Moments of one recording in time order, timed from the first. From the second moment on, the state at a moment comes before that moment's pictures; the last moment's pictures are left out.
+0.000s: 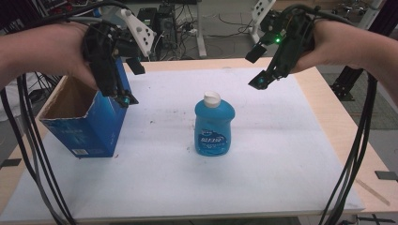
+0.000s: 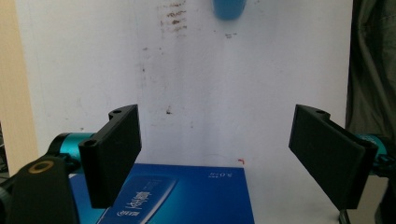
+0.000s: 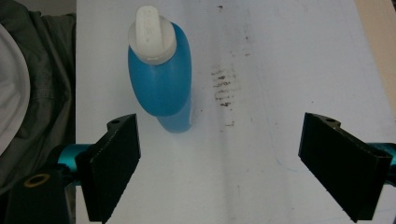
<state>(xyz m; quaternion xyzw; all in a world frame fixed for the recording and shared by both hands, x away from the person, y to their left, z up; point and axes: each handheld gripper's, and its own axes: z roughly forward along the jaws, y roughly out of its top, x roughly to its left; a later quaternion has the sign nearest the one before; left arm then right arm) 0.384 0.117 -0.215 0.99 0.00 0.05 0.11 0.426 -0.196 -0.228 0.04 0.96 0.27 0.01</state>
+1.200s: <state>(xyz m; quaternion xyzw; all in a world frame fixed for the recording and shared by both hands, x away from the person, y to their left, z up) 0.383 0.115 -0.215 0.99 -0.01 0.05 0.11 0.399 -0.172 -0.330 0.05 0.95 0.30 -0.03</state>
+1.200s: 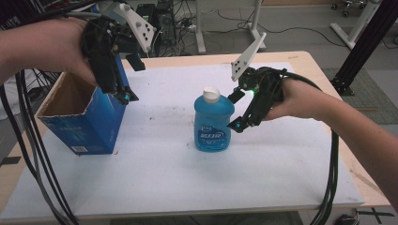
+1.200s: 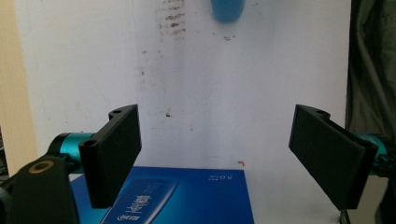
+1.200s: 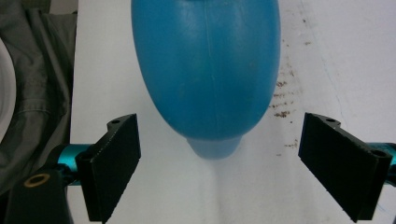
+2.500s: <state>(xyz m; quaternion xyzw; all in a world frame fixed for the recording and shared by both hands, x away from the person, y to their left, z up) 0.383 0.115 -0.215 0.99 -0.01 0.05 0.11 0.397 -0.152 -0.348 0.04 0.95 0.31 -0.02</state>
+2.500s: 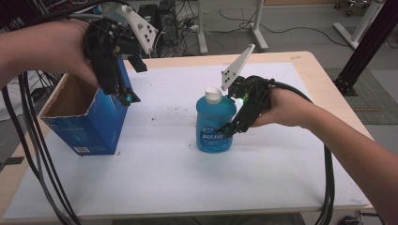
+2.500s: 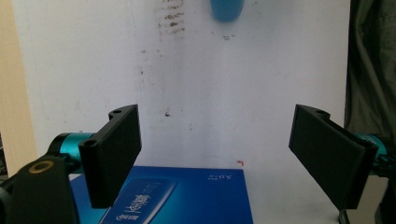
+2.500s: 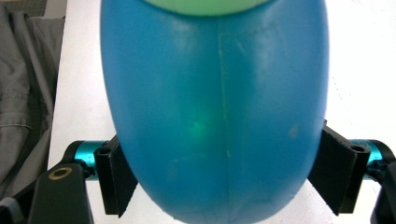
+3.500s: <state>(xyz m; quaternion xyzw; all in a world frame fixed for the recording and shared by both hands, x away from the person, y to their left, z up) 0.383 0.116 -0.216 0.99 -0.01 0.05 0.11 0.399 -0.154 -0.348 0.04 0.95 0.32 -0.02</state>
